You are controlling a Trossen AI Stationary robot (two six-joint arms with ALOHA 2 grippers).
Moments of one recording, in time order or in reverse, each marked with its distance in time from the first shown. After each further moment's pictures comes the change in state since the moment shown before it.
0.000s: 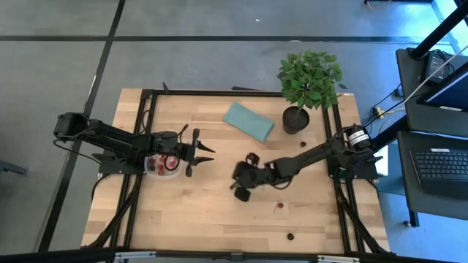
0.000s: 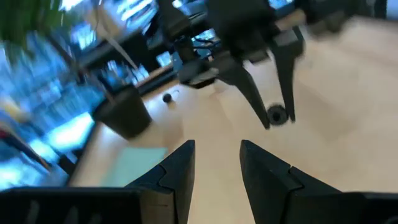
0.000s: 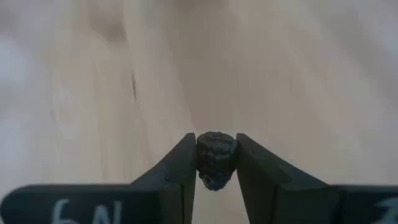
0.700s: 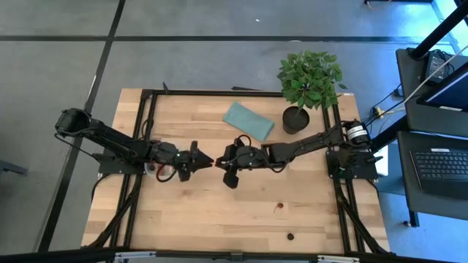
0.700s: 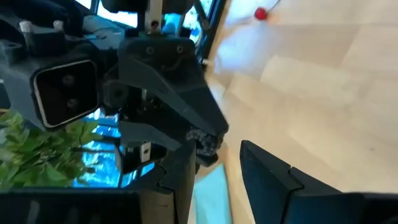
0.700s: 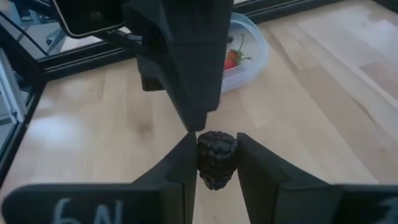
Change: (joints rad) left arm -0.190 0.000 0.000 -0.005 -0.215 0.701; right arm -0.138 -0.003 0.087 0.222 -0.167 -0.144
